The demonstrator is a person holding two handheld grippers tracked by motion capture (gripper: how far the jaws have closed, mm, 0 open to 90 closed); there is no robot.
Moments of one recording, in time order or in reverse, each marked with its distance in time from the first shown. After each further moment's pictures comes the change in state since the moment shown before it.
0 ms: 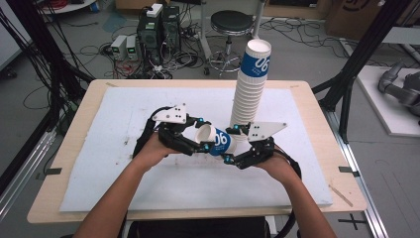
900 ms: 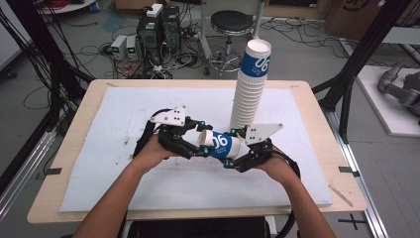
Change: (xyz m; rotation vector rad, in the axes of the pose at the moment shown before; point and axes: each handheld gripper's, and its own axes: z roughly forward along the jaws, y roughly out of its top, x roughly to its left) left arm -0.004 -0.002 0.000 -0.032 -0.078 -0.014; right arm 0.002 -0.002 0.005 0.036 0.069 -0.025
